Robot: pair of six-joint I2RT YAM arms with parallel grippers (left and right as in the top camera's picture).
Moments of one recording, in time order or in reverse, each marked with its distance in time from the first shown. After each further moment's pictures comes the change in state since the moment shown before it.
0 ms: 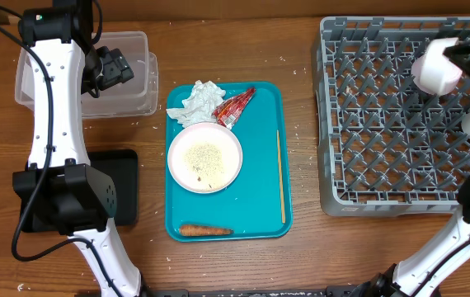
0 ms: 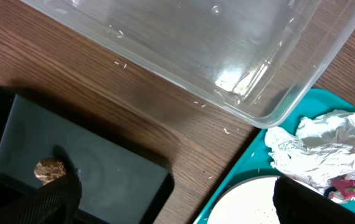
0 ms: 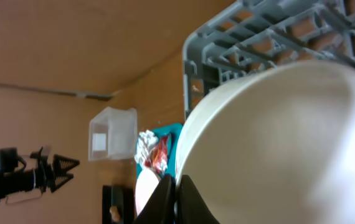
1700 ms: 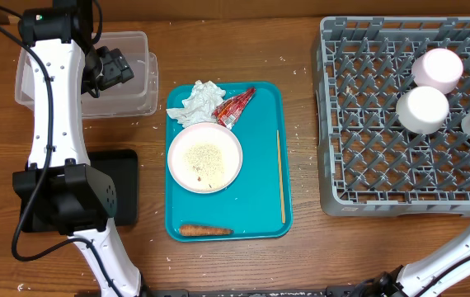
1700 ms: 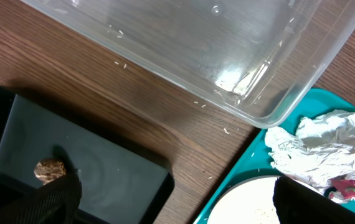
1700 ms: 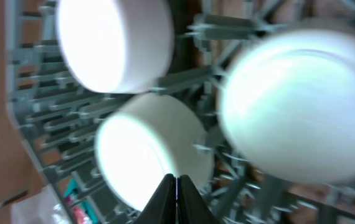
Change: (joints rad) left arm 0.000 0.000 0.000 0.000 0.000 0.000; right arm -0.192 -0.019 -0.268 0.185 0.472 0.298
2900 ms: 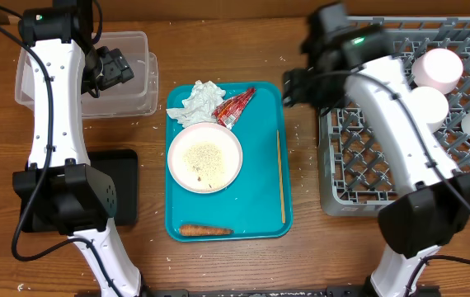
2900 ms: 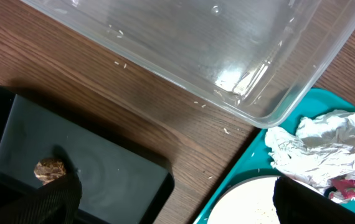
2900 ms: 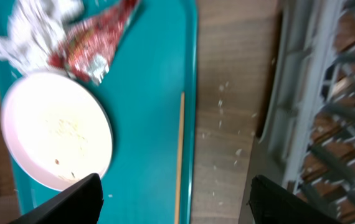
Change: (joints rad) left arm 0.000 0.000 0.000 0.000 0.000 0.000; right arm 1.128 -0.222 -0.027 -0.139 0.514 0.163
